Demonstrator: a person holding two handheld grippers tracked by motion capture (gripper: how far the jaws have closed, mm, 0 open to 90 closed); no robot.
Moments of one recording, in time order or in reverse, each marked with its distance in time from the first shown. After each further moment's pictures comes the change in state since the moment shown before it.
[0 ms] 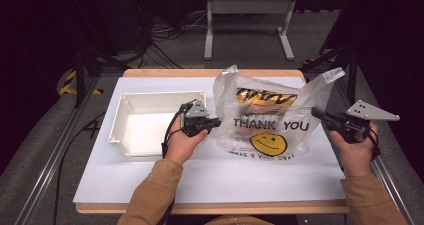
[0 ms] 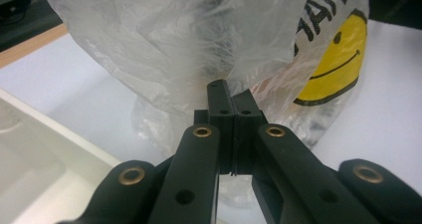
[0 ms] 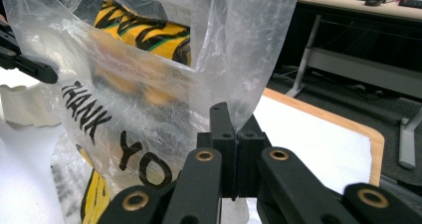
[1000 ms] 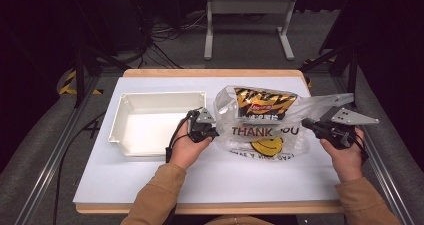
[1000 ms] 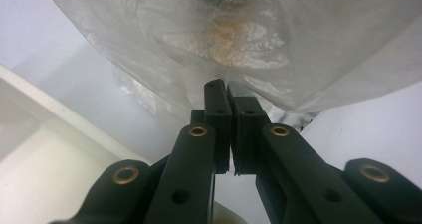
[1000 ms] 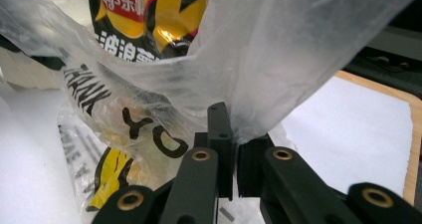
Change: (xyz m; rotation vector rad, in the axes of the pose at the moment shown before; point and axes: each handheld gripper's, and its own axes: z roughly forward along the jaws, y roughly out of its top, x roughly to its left) left arm -0.008 -0.012 0.018 0.136 0.017 -0.034; right arm 0.008 -0.028 0.020 0.110 0.046 0.011
